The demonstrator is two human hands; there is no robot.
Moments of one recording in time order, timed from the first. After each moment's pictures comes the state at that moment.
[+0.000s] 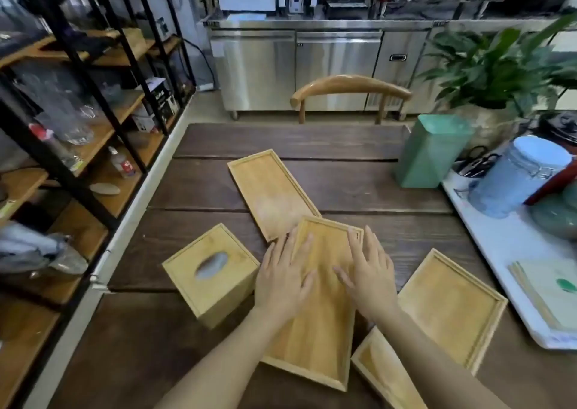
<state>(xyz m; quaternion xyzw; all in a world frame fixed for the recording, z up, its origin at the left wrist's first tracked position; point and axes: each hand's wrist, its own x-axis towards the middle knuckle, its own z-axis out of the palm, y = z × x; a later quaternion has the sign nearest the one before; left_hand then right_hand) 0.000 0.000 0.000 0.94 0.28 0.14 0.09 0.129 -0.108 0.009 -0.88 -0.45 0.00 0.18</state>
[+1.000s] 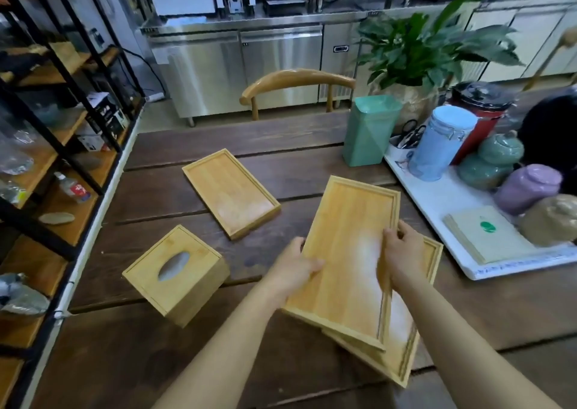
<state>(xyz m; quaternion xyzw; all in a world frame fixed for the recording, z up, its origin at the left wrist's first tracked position) 0.038 -0.058 0.076 0.67 0.38 -0.04 0.63 0.168 -0.187 0.058 -0.83 -0.04 0.10 0.55</state>
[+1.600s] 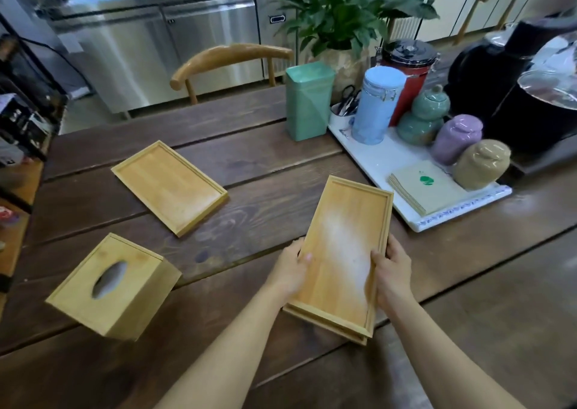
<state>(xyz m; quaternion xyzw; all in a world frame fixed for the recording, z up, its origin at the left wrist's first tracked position) 0.071 -0.120 0.018 0.76 0.28 -0.08 0.58 0.141 -0.270 0.015 -0.74 0.07 0.11 0.66</state>
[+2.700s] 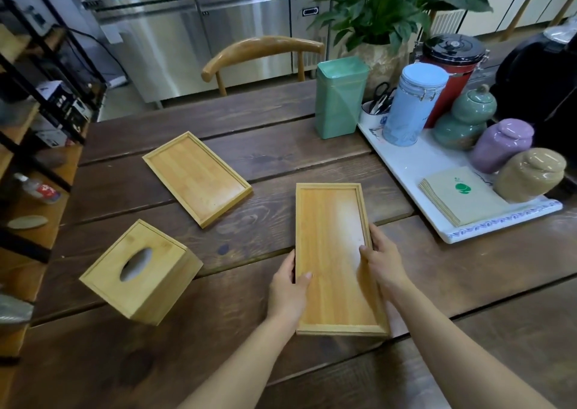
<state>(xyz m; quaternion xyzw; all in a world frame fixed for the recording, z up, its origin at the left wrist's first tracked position) 0.034 -0.123 0.000 0.63 0.43 0.06 0.64 0.163 -0.234 -0.002 -0.80 -0.09 0.25 0.54</state>
